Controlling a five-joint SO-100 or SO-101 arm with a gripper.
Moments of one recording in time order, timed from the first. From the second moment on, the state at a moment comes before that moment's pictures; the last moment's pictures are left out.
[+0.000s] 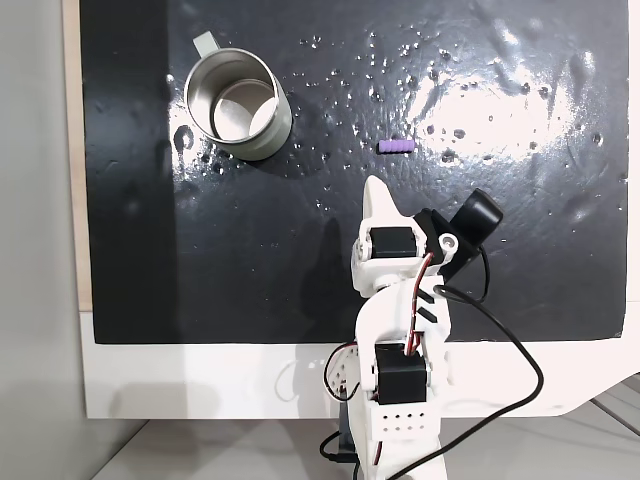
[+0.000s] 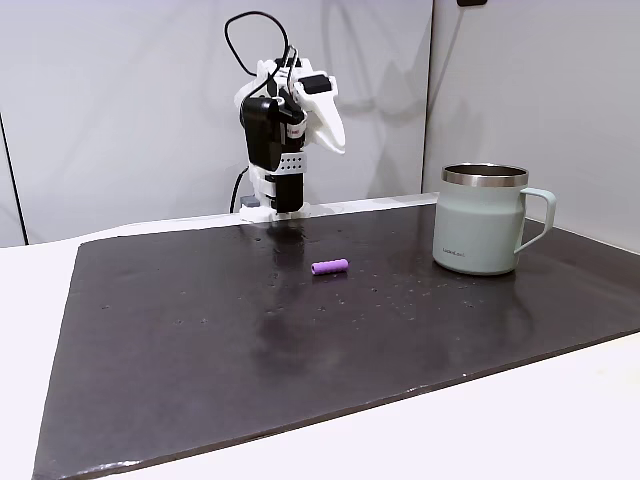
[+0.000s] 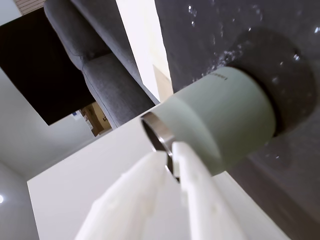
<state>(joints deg) -5.6 164.5 147.0 43.5 7.6</state>
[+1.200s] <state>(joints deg) 1.8 89.0 84.4 81.2 5.3</state>
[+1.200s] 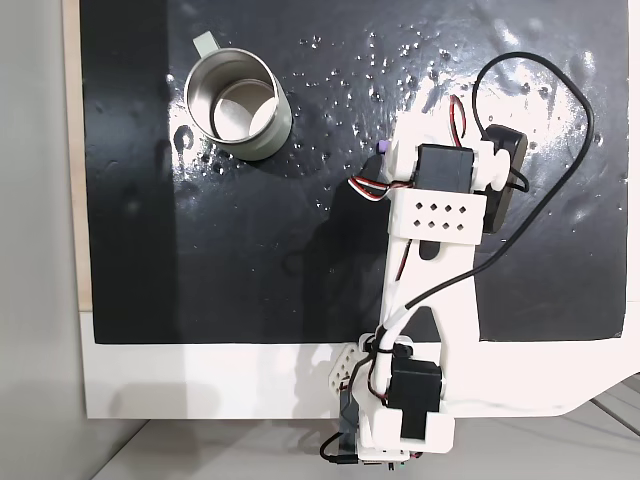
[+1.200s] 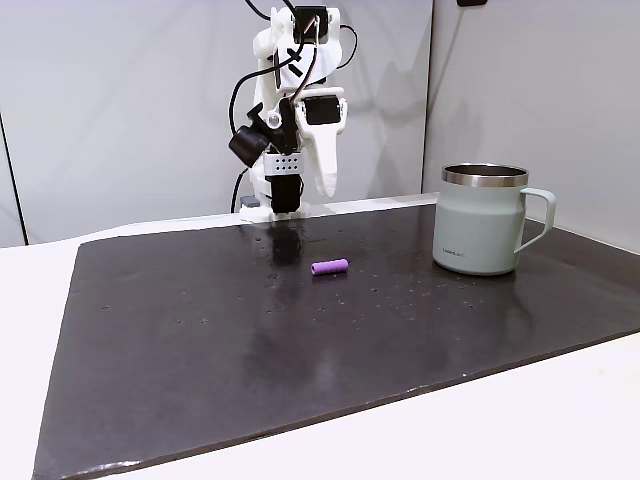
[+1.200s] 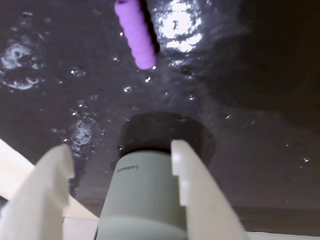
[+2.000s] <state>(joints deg) 2.4 72.1 84.4 71.8 2.3</state>
